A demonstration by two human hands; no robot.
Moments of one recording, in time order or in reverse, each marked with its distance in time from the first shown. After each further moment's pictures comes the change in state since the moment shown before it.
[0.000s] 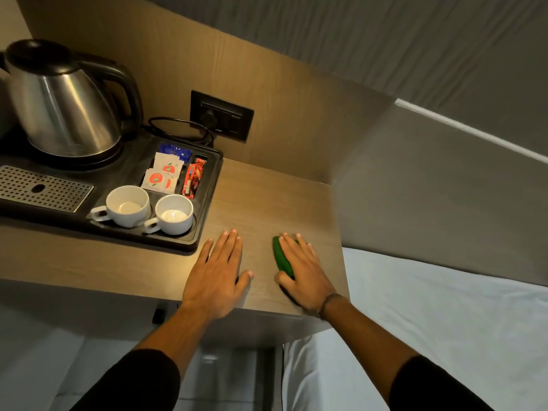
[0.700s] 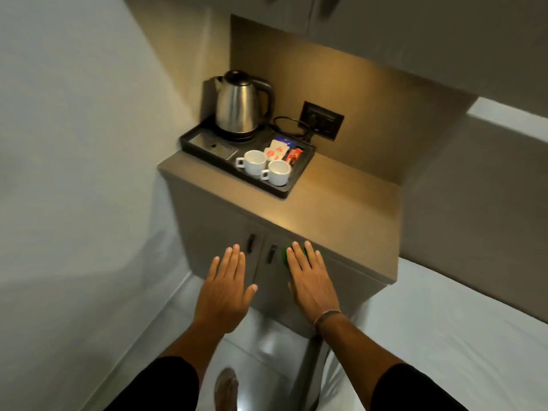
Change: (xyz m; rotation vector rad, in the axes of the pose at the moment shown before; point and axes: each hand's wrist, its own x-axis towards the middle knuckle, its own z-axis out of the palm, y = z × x) left_hand -0.300 0.046 -0.011 0.020 0.085 -0.445; right_hand -0.169 -0.145 0.054 -0.313 0.098 -0.382
